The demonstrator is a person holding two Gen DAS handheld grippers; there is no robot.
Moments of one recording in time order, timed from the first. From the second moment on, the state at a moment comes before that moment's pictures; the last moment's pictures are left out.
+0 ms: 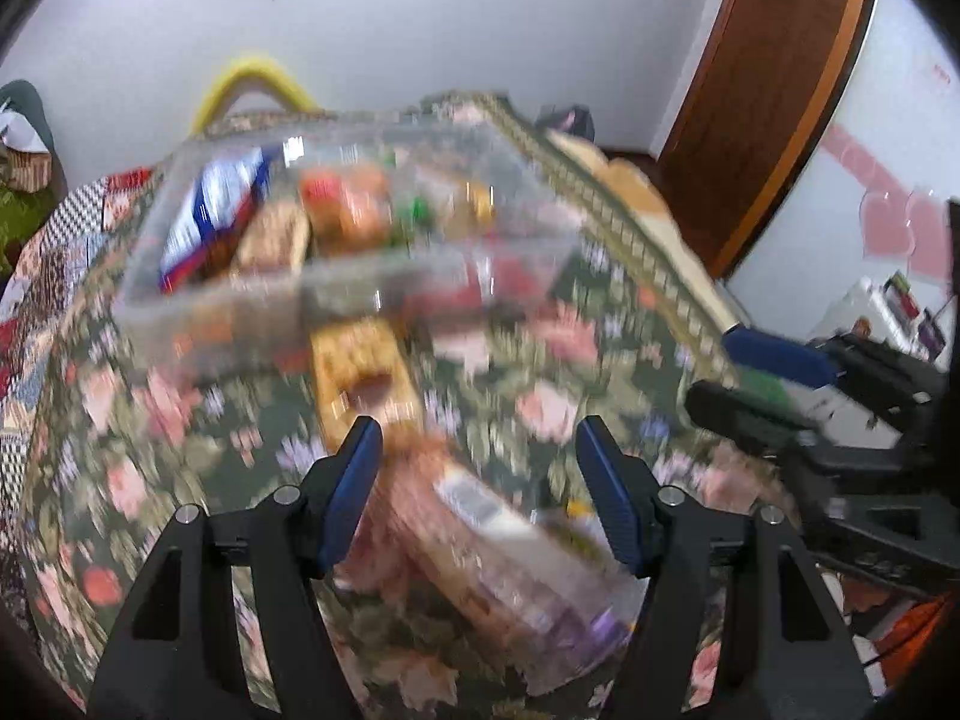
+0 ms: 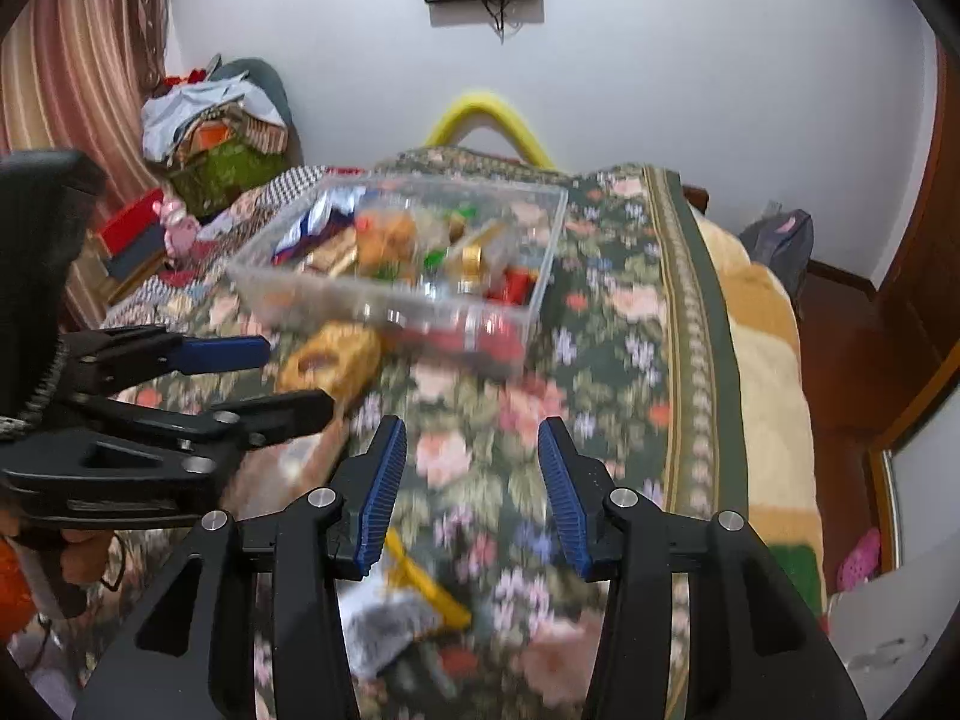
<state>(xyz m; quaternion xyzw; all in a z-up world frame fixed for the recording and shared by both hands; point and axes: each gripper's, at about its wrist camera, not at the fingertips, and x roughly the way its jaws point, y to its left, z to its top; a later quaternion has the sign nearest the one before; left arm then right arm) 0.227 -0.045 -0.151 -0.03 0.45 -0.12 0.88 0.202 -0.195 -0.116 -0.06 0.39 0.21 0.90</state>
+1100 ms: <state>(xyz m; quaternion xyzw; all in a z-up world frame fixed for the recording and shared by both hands) 0.166 -0.009 -0.203 -0.01 0.44 -0.06 0.90 0.165 -0.190 -0.190 0.07 0.48 0.23 0.85</state>
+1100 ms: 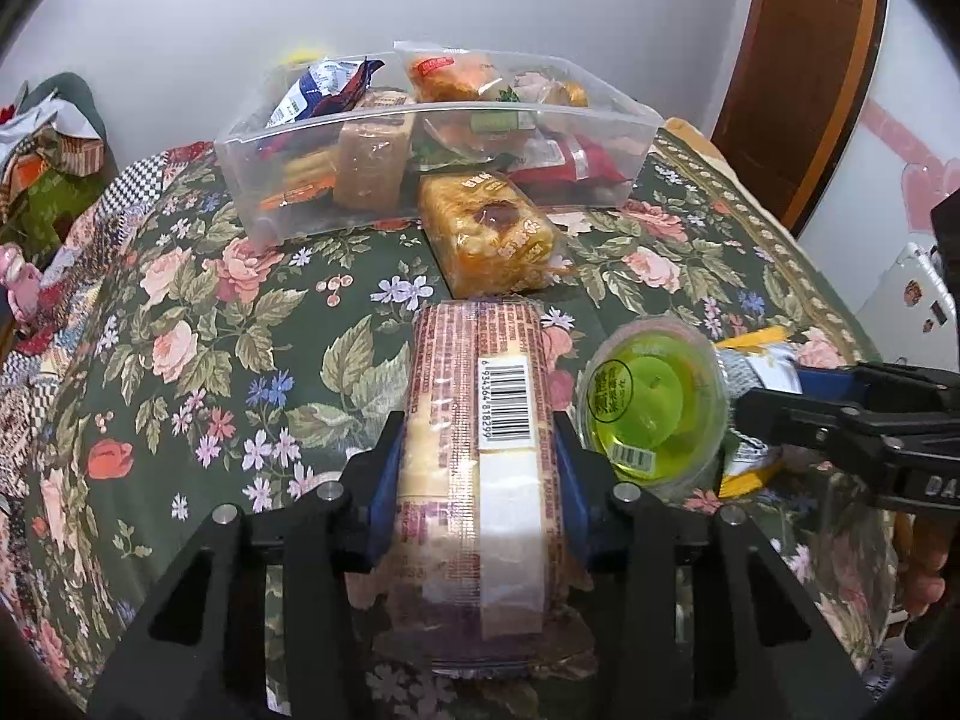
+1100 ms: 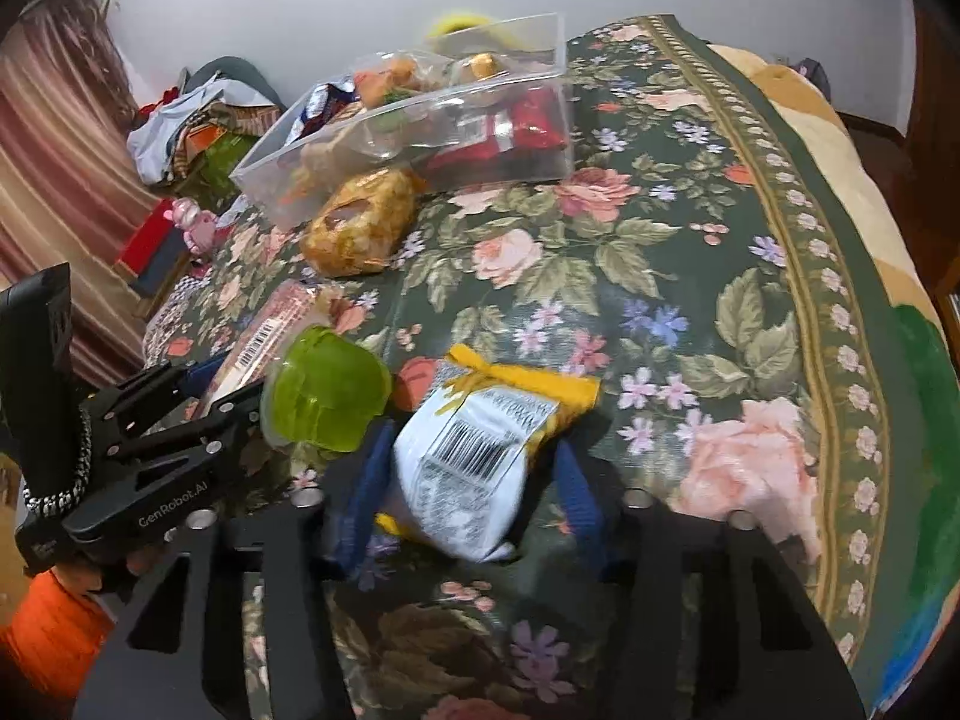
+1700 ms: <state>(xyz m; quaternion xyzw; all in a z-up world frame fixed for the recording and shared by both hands) 0.170 0.010 -0.135 -0.05 0.36 -0.06 0.93 0.183 -0.200 -0.134 0.04 0.41 0.20 0.89</state>
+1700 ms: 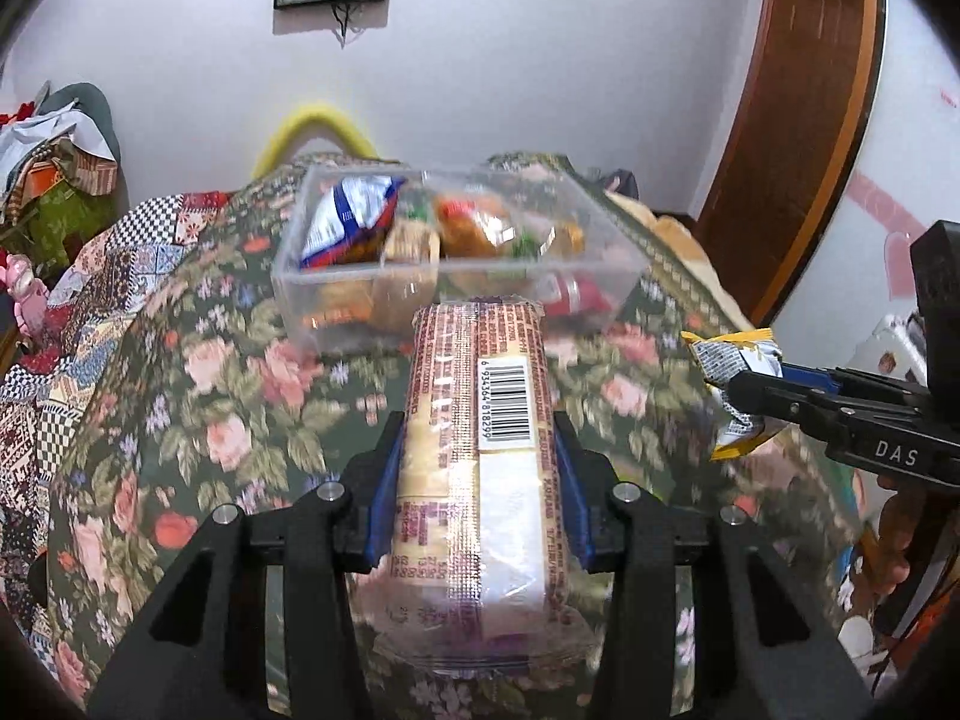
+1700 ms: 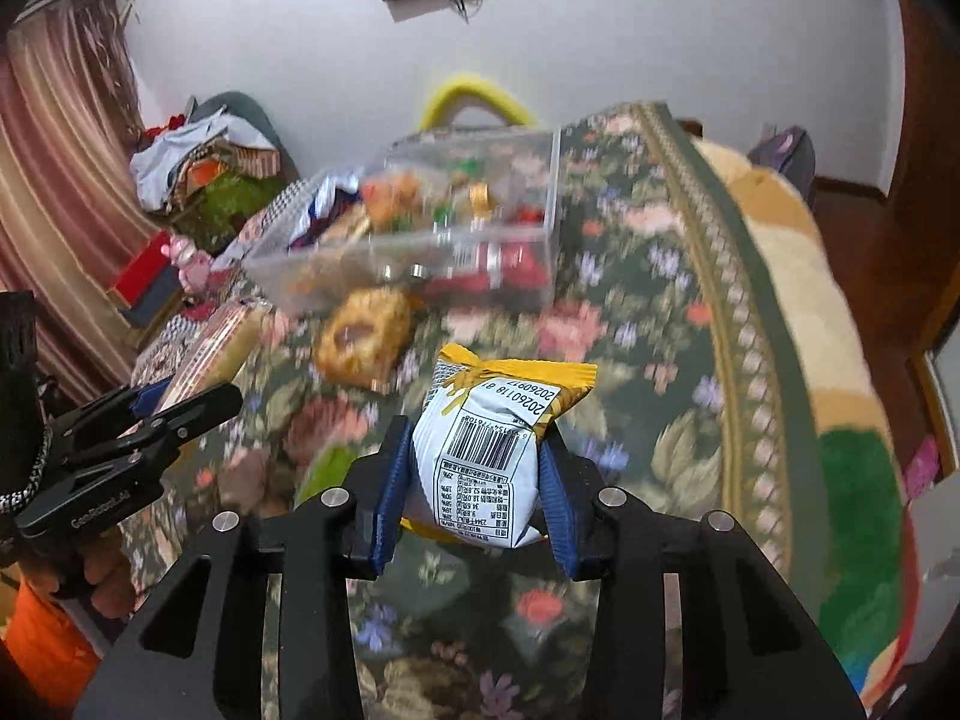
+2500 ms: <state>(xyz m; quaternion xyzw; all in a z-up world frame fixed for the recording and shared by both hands) 0.284 0.029 -0.093 -0.05 0.33 -0.02 0.94 0.269 -0.172 -0.078 0.02 0.33 0.20 0.92</state>
